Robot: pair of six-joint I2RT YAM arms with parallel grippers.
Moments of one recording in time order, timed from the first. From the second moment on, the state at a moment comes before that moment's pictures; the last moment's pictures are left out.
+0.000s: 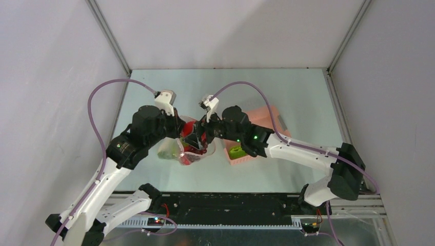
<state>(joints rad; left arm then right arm) -0.58 0.84 1.07 -0.69 -0.07 -0.29 1.06 1.46 1.17 0.14 -0.18 0.32</state>
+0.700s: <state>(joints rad) -0.56 0.82 1.06 -0.70 -0.09 -0.29 1.13 1.58 1.32 -0.06 0.10 0.32</state>
